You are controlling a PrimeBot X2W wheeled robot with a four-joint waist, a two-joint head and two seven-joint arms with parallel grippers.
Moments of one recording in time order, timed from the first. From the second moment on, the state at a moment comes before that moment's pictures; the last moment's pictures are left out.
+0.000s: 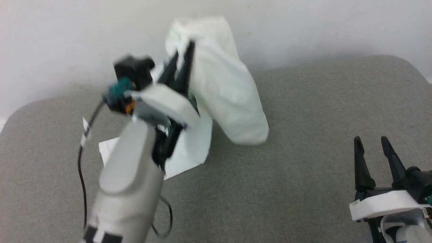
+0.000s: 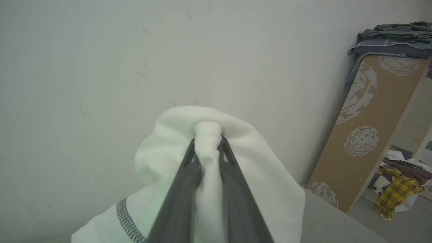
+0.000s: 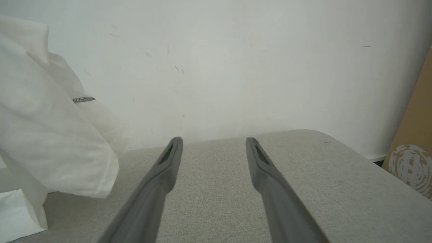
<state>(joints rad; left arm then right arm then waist) -0.71 0.06 -0.26 0.47 -0.42 -0.09 -0.13 -0.01 -0.05 -0.11 0.06 0.15 0.13 -0.20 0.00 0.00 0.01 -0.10</state>
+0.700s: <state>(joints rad) -0.11 0.08 -0.35 0.24 -0.43 0.09 -0.21 -0.01 -0.05 -0.03 0.08 0.13 0.13 -0.21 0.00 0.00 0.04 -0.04</state>
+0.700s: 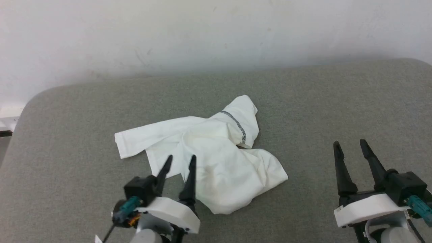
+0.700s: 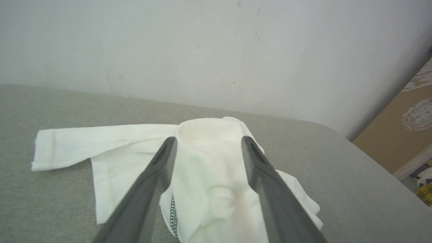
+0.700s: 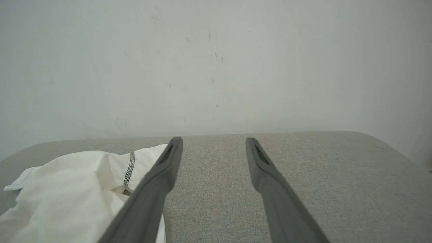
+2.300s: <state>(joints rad) -0.50 0.18 -0.35 0.59 -0.61 -0.08 0.23 0.02 -0.05 0.01 -0.02 0.09 0.13 -0.14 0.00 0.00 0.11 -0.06</state>
